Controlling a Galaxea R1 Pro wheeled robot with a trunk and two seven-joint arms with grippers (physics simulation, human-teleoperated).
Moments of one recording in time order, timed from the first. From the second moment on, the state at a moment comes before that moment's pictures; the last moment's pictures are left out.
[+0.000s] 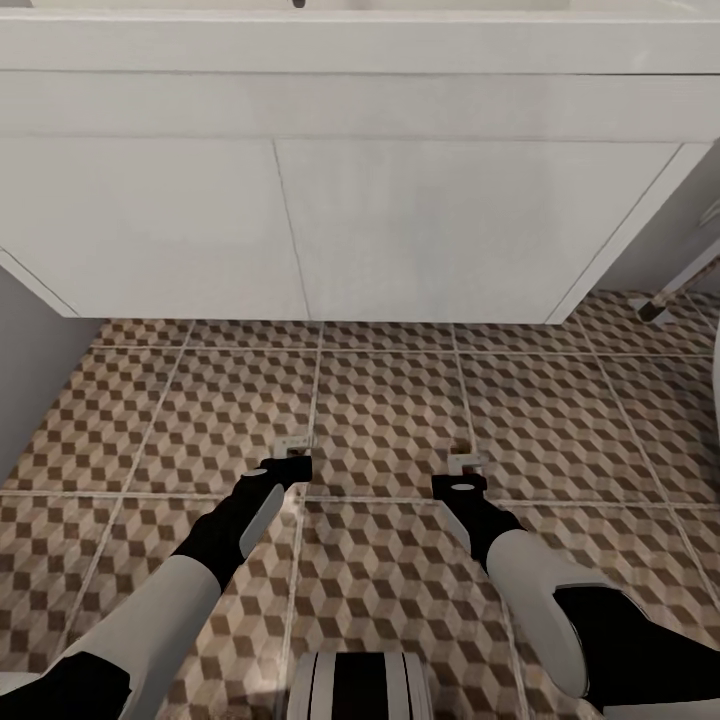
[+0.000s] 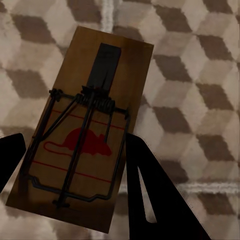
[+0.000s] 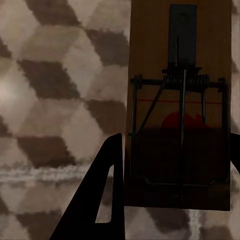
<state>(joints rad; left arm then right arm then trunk) -0.82 -0.06 -0.30 -0.74 0.37 0.36 0.20 -0.98 0.11 0.00 -0.21 0.09 0.13 -0.31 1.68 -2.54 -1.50</state>
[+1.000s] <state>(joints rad) -0.82 -0.06 -0.30 -0.75 0.37 0.36 0.19 -0.98 0.11 0.00 -0.21 0.08 0.12 -0.31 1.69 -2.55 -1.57</state>
